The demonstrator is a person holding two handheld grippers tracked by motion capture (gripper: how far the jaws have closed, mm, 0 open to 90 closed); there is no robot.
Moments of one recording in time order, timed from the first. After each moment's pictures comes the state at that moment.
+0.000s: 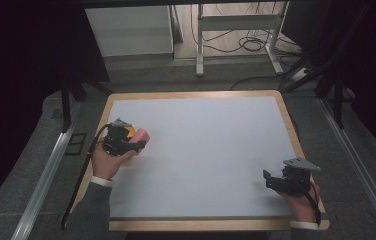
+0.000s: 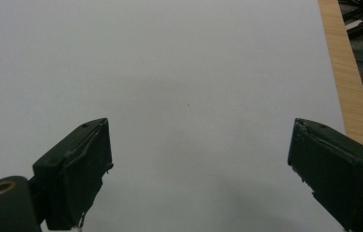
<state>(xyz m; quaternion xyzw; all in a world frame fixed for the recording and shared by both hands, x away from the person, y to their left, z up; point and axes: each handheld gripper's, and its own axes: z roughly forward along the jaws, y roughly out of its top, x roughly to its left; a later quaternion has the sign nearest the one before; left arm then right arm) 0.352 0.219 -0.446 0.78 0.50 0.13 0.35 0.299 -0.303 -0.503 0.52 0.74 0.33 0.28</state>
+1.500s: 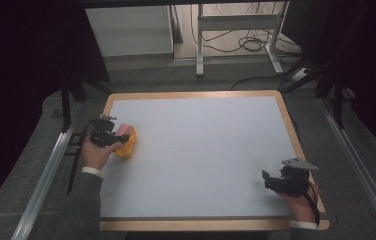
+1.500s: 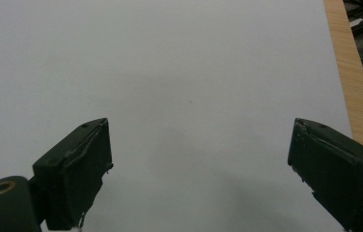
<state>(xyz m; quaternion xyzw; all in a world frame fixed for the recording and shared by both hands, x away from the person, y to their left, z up) 0.387 0.269 -0.472 0.75 0.58 0.14 0.30 0.300 -0.301 -0.505 0.52 0.74 0.32 0.28</state>
